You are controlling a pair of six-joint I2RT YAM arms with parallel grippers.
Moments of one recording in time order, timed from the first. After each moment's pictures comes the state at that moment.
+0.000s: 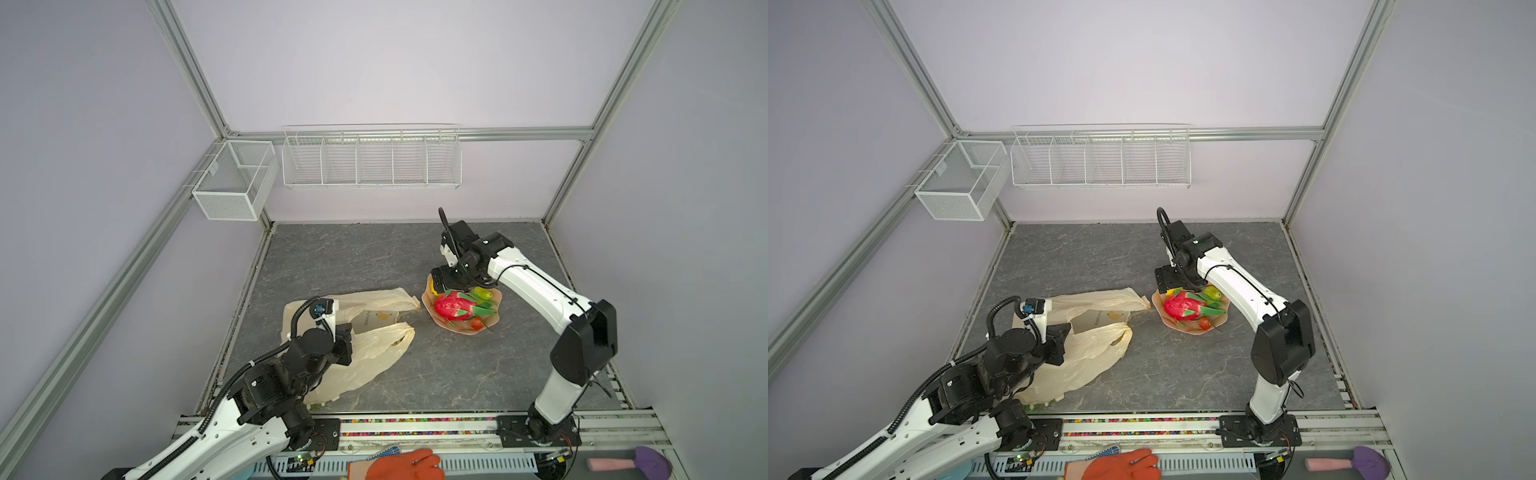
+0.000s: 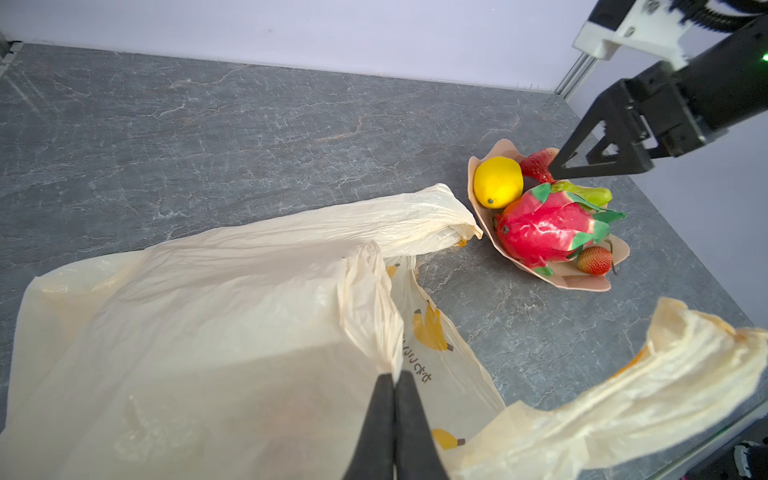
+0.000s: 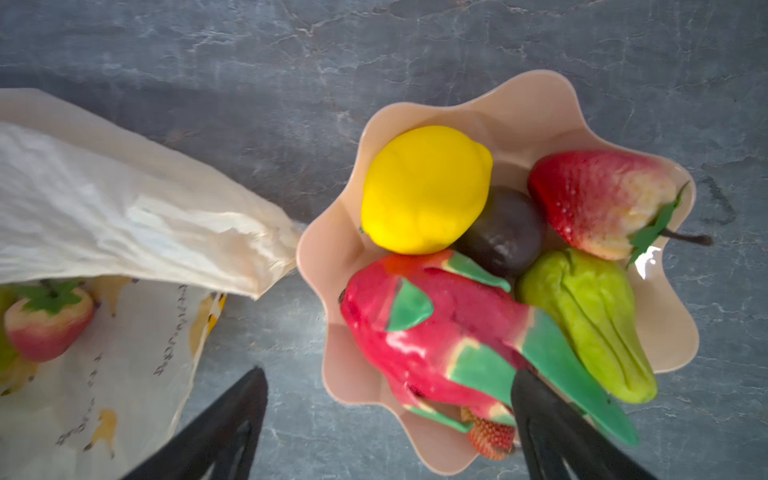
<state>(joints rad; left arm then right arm) -0.94 0.54 0.67 -0.68 -0.38 -0.53 0.56 1.82 1.68 -1.12 0.02 0.29</state>
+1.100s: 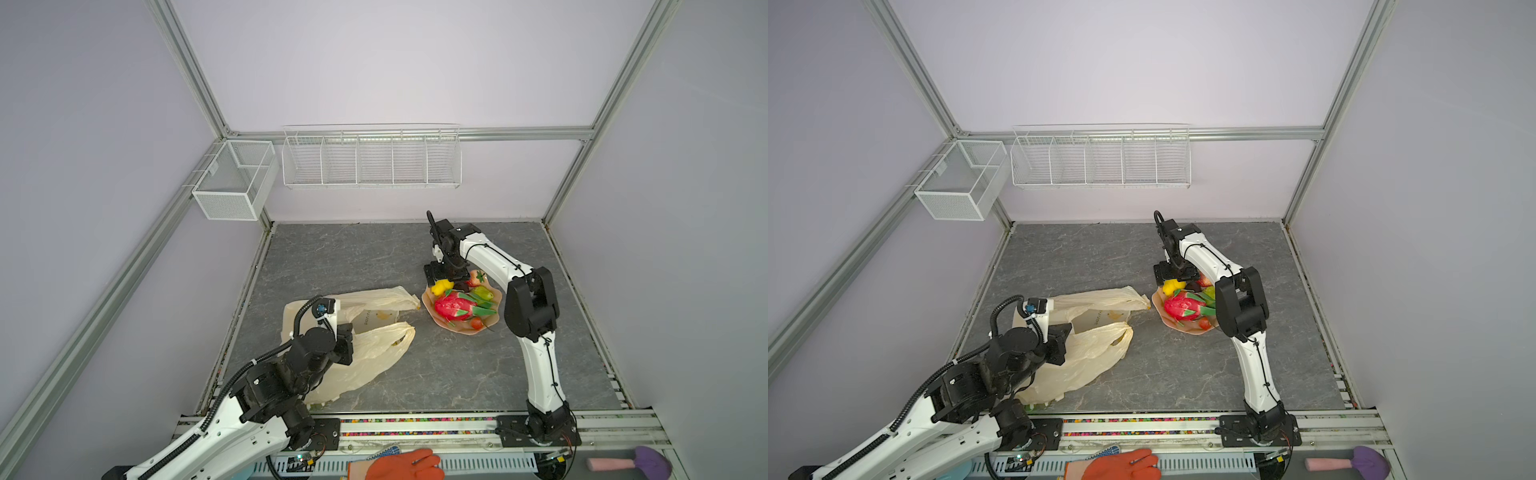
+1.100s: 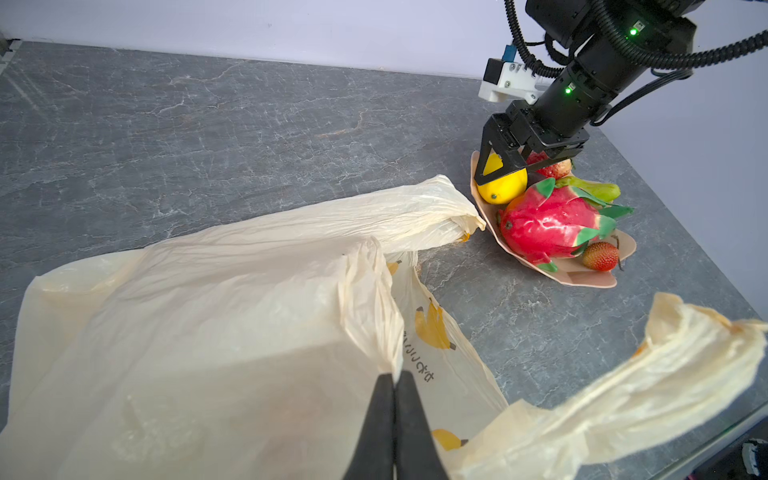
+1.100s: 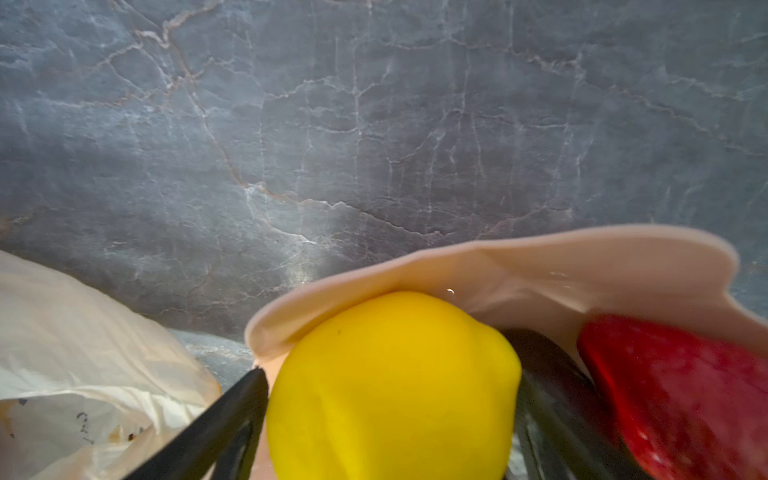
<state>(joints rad) -0.94 0.55 0.67 -0.68 -0.38 -0.52 0.48 2.22 1.96 -1.18 -0.04 0.25</state>
